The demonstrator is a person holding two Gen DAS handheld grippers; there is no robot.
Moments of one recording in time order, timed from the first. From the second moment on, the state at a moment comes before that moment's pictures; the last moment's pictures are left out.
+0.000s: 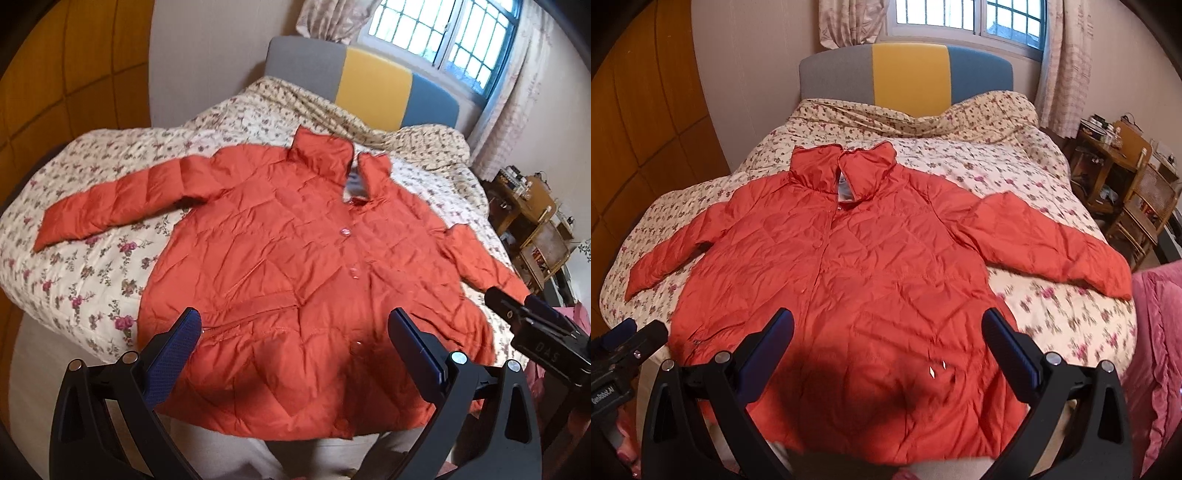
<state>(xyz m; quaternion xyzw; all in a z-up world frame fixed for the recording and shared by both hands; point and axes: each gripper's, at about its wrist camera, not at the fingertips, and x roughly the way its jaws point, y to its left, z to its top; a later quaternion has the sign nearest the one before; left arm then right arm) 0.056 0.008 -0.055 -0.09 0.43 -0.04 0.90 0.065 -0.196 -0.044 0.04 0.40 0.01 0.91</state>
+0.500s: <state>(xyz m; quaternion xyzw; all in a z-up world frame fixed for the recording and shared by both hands) 0.209 0.003 -0.124 -0.03 0.45 0.01 0.89 0.218 -0.219 -0.100 0.08 0.44 0.05 0.89</state>
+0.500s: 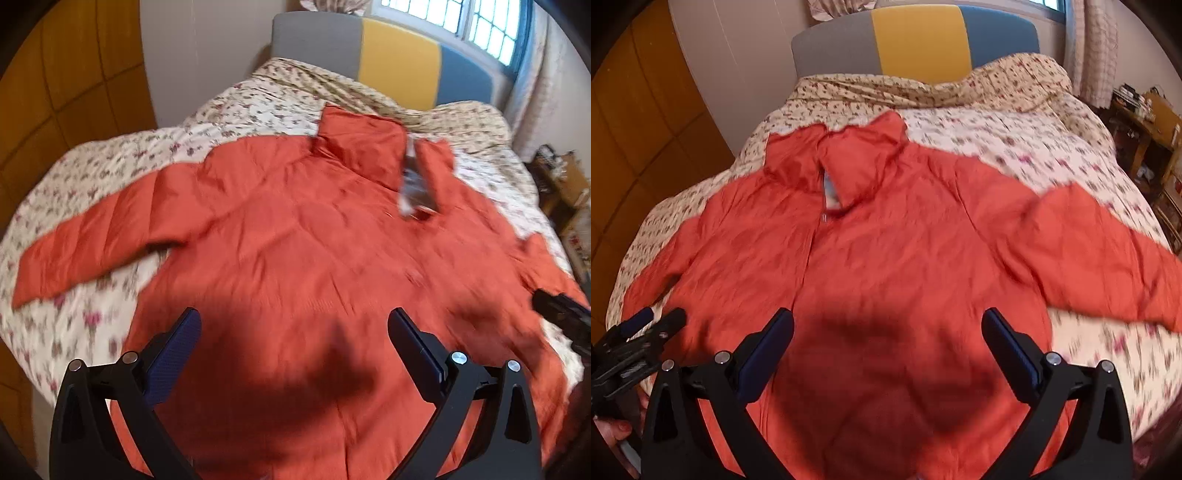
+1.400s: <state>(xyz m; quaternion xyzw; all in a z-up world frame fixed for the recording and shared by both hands) 0.336 0.003 -0.123 -0.09 0.40 0.01 0.91 0.329 -0.298 -0.147 0.21 0.41 0.00 0.89</state>
